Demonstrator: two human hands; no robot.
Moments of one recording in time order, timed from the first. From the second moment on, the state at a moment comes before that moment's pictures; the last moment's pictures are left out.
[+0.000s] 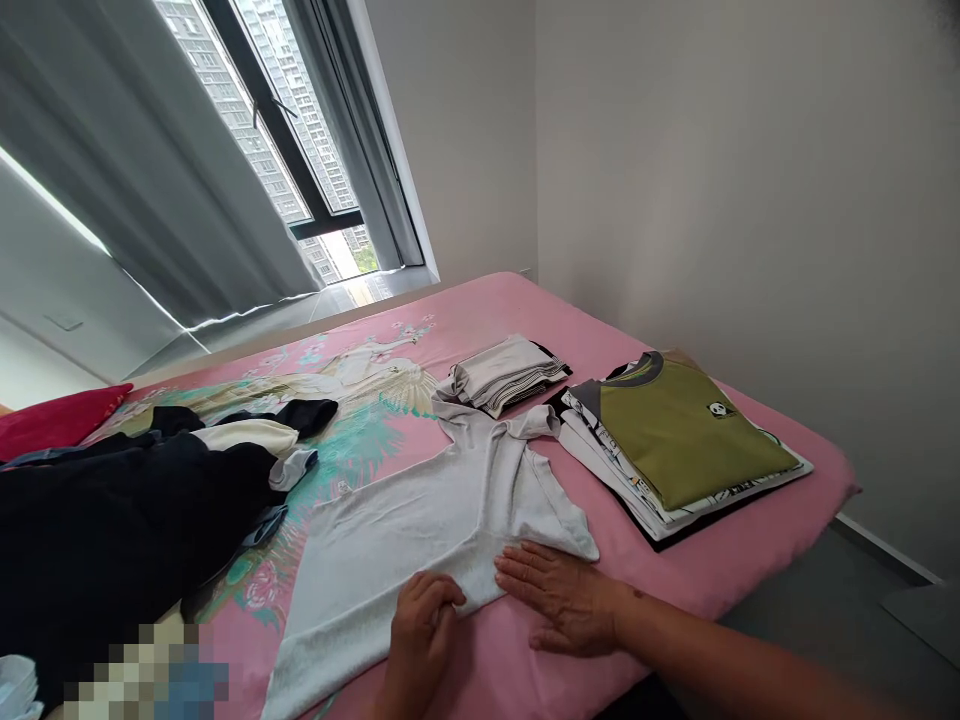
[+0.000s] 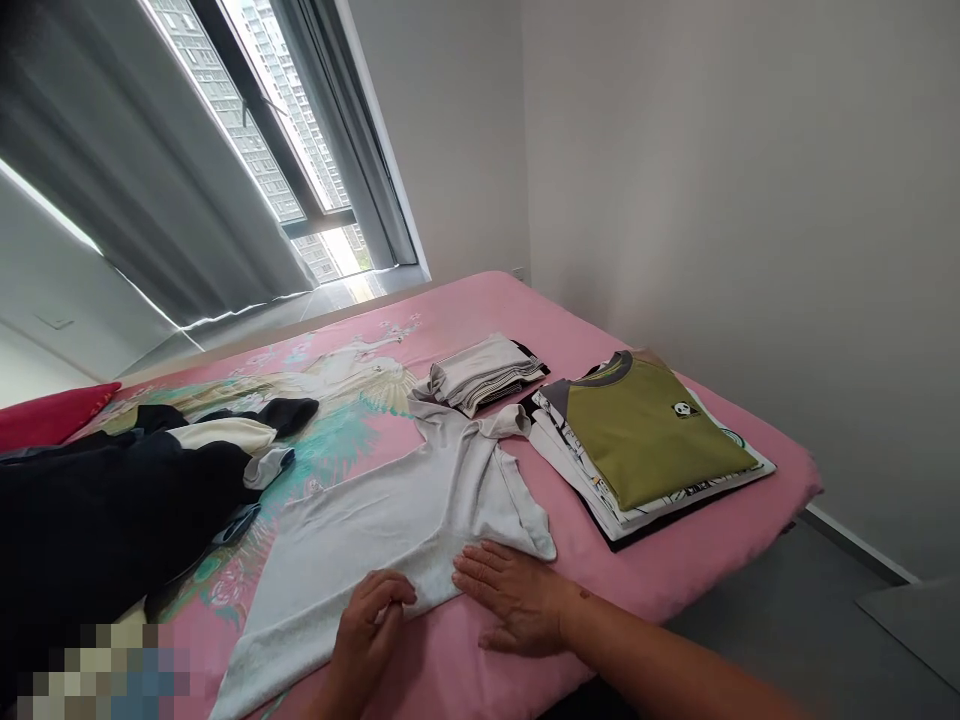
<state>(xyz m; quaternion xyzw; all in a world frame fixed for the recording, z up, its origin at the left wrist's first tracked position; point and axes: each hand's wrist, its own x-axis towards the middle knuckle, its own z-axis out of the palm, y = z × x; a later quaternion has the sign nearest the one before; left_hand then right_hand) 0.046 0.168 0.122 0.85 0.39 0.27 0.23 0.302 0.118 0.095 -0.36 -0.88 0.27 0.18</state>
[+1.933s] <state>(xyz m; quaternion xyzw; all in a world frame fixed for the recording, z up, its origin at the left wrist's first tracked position) -0.096 0.232 0.171 0.55 0.71 0.20 0.39 0.293 0.104 0.066 -0.47 -0.83 0.28 0.11</state>
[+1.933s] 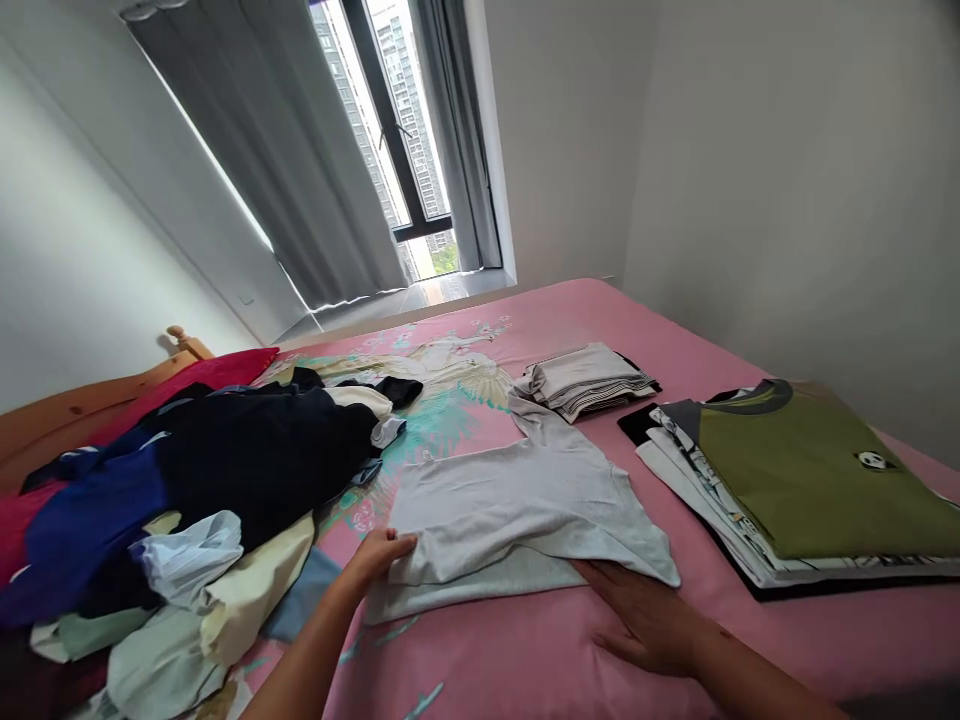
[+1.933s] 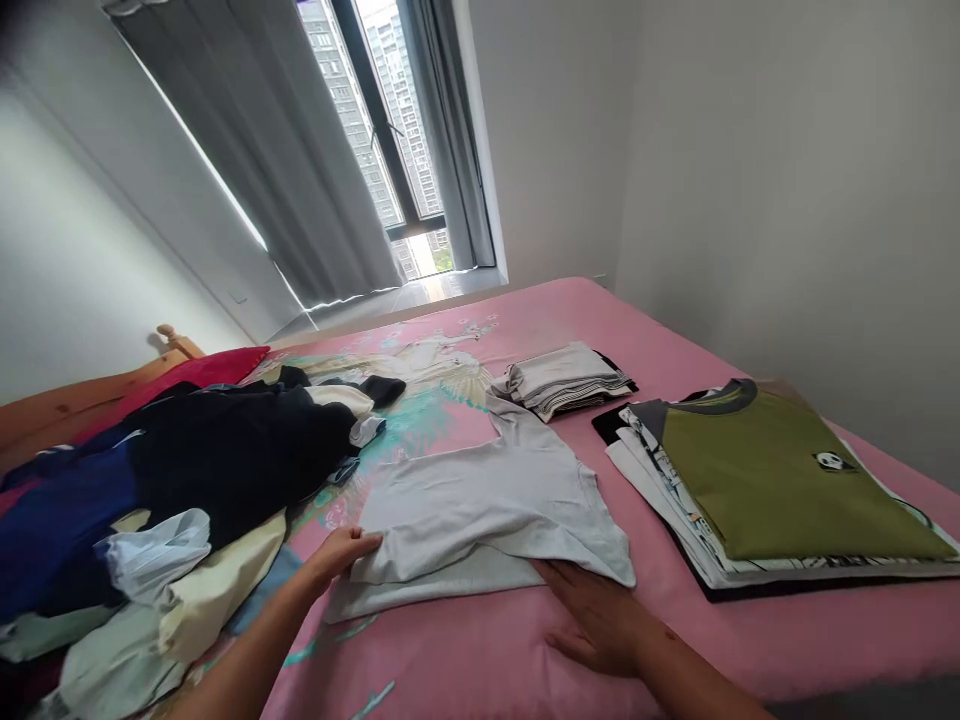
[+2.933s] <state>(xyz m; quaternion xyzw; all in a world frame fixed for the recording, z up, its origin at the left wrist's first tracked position) -0.146 0.198 0.110 0.55 0.70 0.31 0.33 0.295 0.100 0.039 -0.47 -0.86 0.15 0.13</state>
